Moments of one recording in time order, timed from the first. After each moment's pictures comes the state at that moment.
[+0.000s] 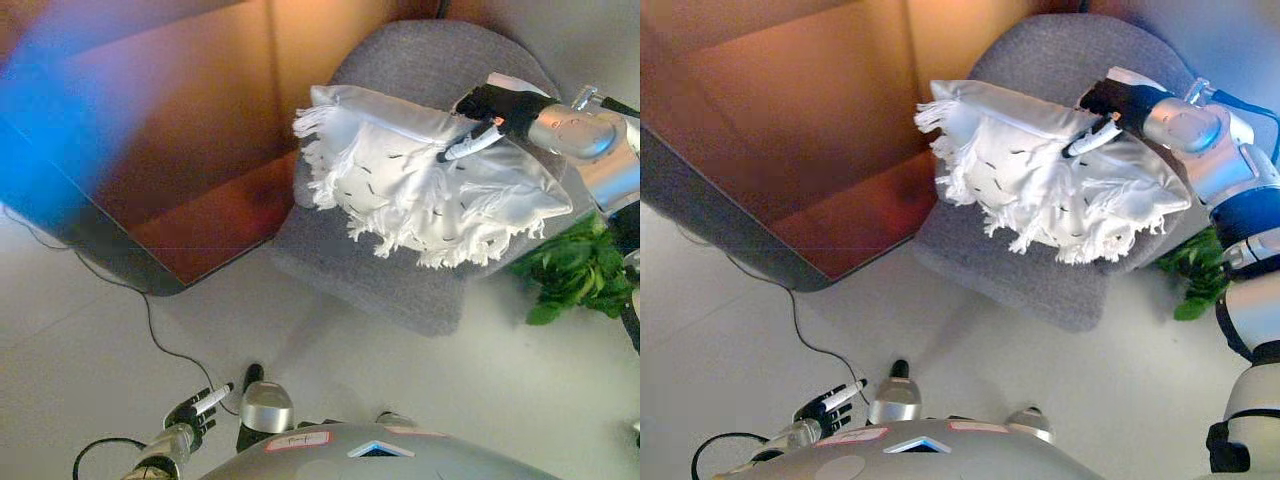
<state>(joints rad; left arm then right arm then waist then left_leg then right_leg) 0.11 0.31 0.07 1.22 -0.40 0.04 -0.05 -1.01 -0.91 0.70 0.79 0.05 0.00 0.41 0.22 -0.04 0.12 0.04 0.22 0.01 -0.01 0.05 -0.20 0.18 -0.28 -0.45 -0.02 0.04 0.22</state>
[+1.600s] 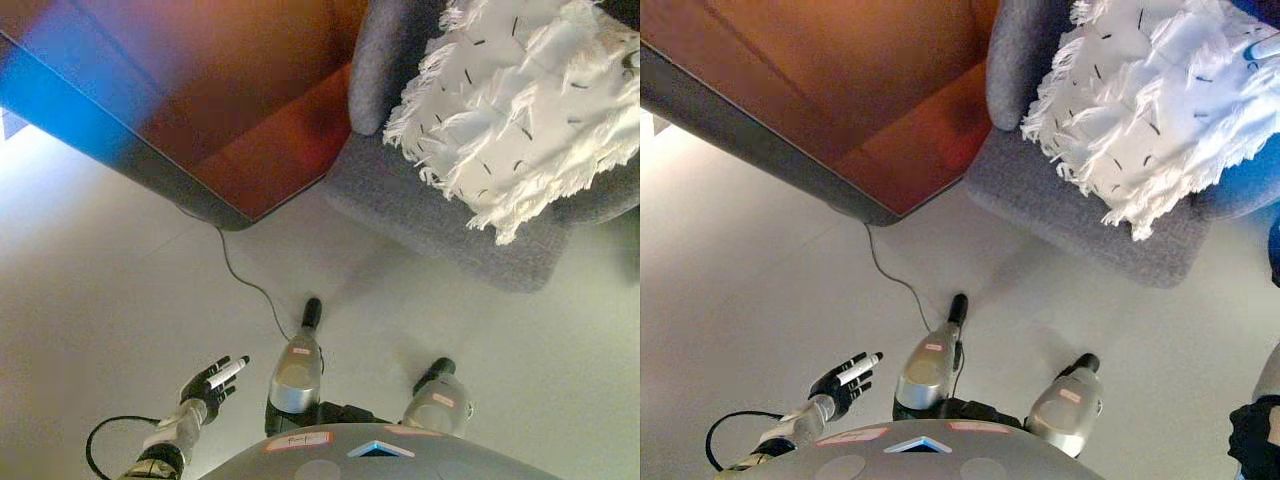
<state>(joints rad) 0.10 0.31 -0.06 1.06 -0.53 0.03 -0.11 -1.45 -1.01 0.70 1.30 -0.05 0.28 0.18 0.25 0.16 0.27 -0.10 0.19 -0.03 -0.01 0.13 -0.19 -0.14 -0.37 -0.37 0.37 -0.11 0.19</state>
